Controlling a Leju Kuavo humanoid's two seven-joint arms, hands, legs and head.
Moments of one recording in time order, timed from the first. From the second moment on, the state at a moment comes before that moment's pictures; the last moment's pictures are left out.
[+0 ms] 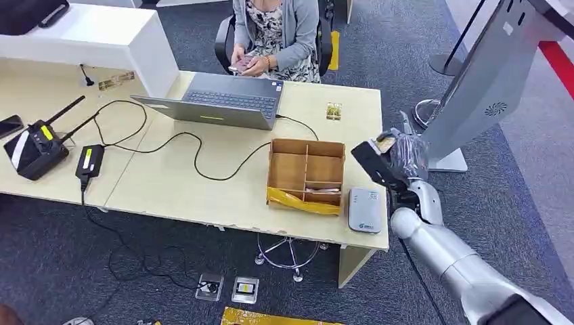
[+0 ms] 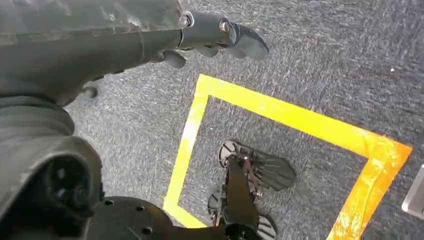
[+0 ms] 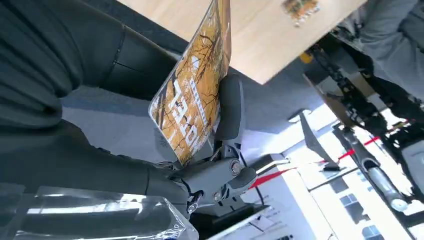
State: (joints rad) left arm -0.12 0.16 -1.07 -0.19 1.15 0.31 -0.14; right arm -0.78 -0.22 0.93 -0.75 0.27 -0.62 0.02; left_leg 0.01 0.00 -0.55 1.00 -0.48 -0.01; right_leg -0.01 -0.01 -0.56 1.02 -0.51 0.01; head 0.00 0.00
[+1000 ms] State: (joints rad) left arm -0.14 0.15 -1.12 -0.19 1.12 0.30 -0.13; right arm -0.85 -0.11 0.98 -0.67 0.29 -0.61 -0.04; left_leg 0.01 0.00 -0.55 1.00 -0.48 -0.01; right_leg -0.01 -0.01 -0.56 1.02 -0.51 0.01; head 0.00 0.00
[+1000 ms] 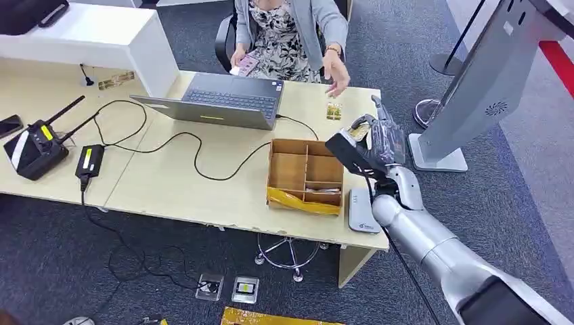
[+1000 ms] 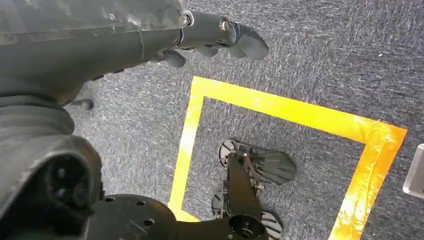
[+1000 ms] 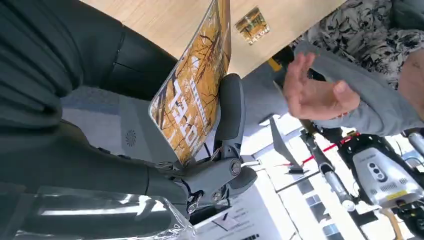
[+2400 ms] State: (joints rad) left arm -0.15 0.16 -1.12 -0.19 1.16 0.29 -0.14; right arm -0.83 -0.07 0.93 -0.63 0.40 -0.54 -0.05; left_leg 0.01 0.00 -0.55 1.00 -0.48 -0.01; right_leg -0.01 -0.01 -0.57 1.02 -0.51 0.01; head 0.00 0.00
